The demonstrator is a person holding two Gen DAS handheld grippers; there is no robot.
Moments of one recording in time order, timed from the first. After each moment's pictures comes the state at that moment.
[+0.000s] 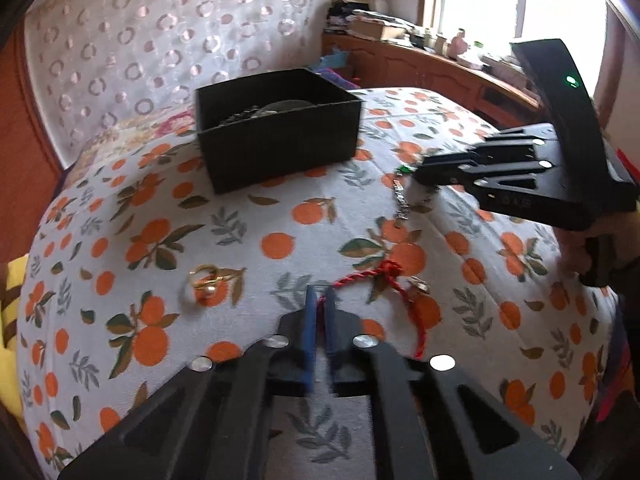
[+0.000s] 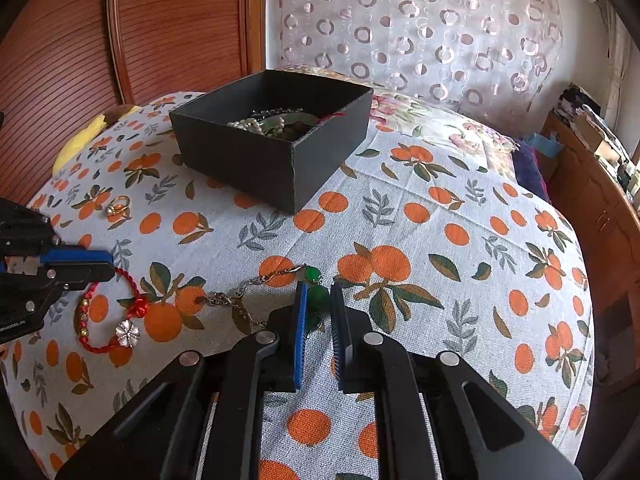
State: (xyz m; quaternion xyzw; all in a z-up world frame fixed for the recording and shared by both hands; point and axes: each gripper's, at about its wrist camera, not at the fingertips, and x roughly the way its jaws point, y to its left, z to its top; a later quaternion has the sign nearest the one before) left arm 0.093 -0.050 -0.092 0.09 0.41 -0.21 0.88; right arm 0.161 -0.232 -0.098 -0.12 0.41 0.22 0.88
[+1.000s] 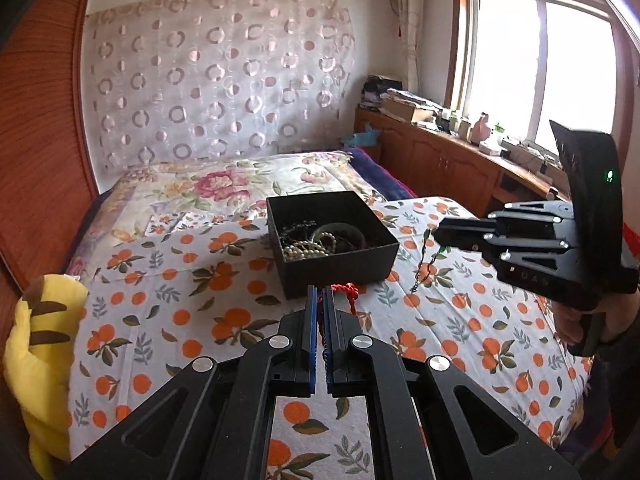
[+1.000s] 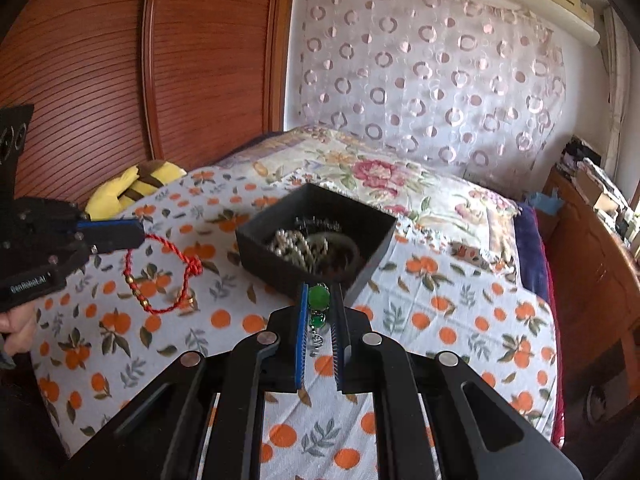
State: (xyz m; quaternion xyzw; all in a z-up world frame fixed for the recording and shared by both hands) left arm 0.086 0.000 -0.004 0.02 0.30 -0.16 0.94; right arm 0.141 -0.199 -0.003 -0.13 0.31 0.25 0.91
